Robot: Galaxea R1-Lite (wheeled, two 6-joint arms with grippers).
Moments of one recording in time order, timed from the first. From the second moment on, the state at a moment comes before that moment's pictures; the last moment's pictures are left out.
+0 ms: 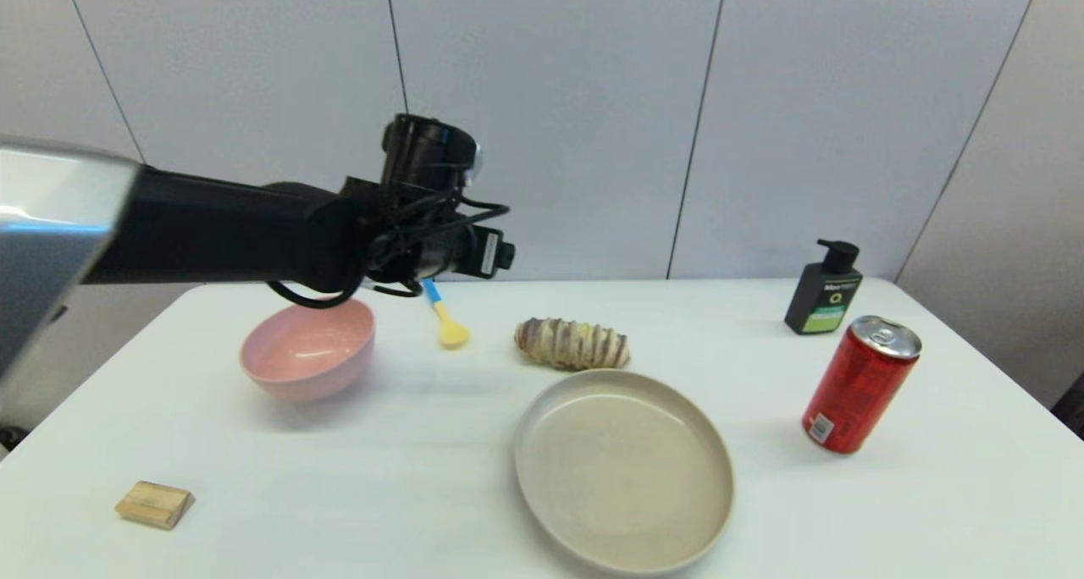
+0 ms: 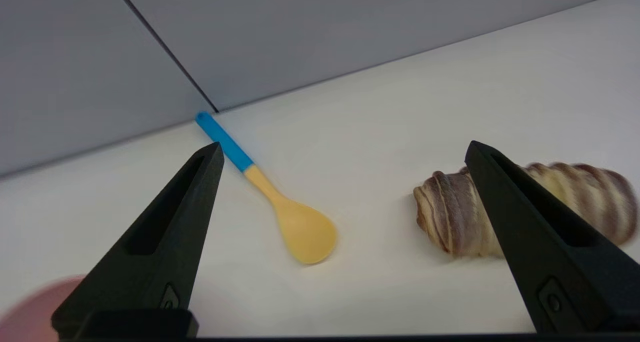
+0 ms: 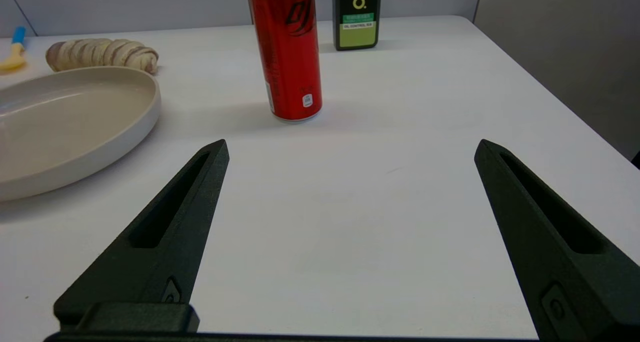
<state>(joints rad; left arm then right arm) -0.56 2.03 -1.55 0.01 0.32 -0.04 0.00 0.00 0.00 0.00 -0.03 0.03</state>
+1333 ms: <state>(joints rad) -0.51 2.41 -1.72 -0.02 0.83 -0.48 0.00 0.00 0.00 0.00 -0.03 0.03</state>
